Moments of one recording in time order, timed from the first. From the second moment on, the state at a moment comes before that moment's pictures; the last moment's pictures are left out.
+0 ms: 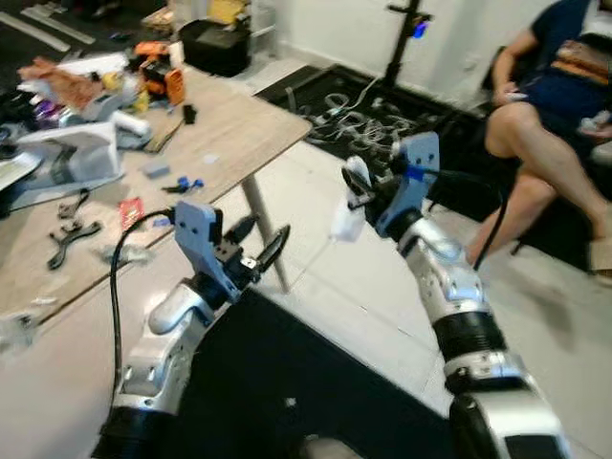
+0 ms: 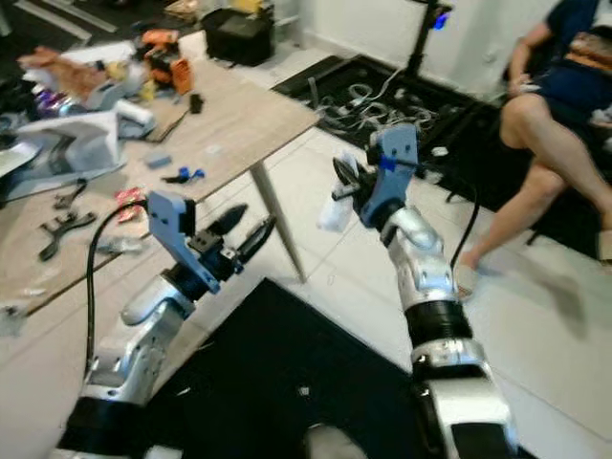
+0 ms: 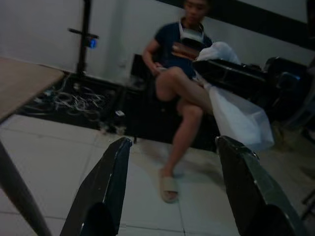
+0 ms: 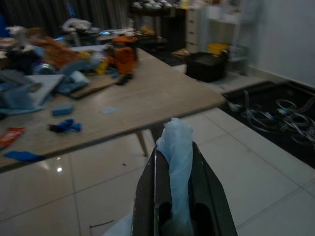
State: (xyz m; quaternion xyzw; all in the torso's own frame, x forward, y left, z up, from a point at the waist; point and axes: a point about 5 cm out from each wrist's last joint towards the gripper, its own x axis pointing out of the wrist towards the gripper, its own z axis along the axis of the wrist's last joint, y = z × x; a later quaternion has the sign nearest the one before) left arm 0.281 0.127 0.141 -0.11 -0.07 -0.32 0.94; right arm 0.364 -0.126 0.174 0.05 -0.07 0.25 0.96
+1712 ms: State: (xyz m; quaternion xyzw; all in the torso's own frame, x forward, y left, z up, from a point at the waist) left arm 0.280 0.129 0.139 -0.11 -0.07 -0.32 0.94; right arm 0.362 -0.122 0.169 0.05 -0.07 0.26 0.96
